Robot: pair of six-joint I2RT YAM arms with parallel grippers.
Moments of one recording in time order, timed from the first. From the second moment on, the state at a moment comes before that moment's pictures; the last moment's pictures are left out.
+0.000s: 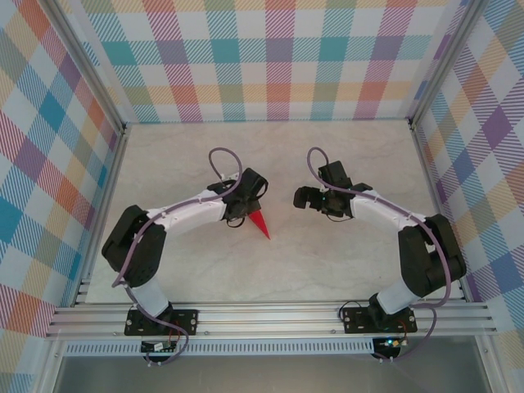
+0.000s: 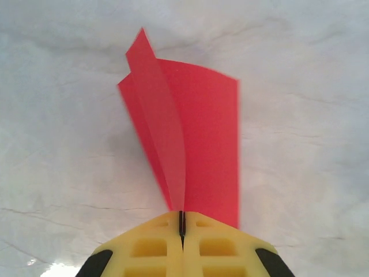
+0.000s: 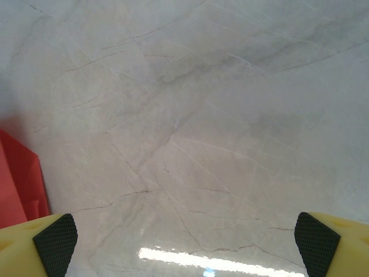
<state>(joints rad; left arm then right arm) -0.71 1.70 1.17 -0.53 -0.29 -0.98 0.43 1.54 0.94 -0.40 -0.11 0.55</state>
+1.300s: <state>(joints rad) -0.62 1.81 0.86 0.18 0.23 -0.93 0.59 1.56 0.89 -0.33 -0.32 0.57</state>
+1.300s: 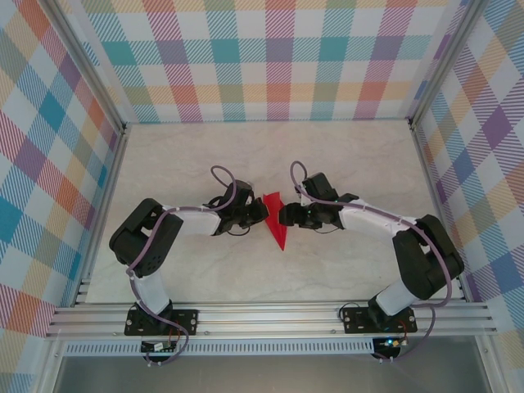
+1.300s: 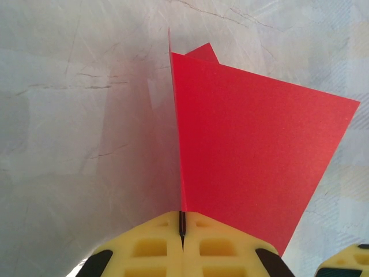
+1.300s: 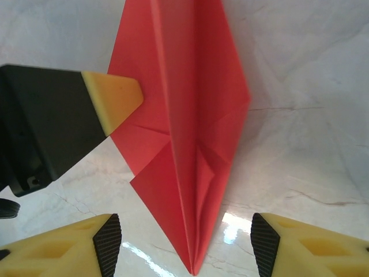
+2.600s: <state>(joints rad) -0.62 1.81 0.86 0.20 0.23 -0.94 0.68 1.74 1.00 -0.36 -0.31 0.56</state>
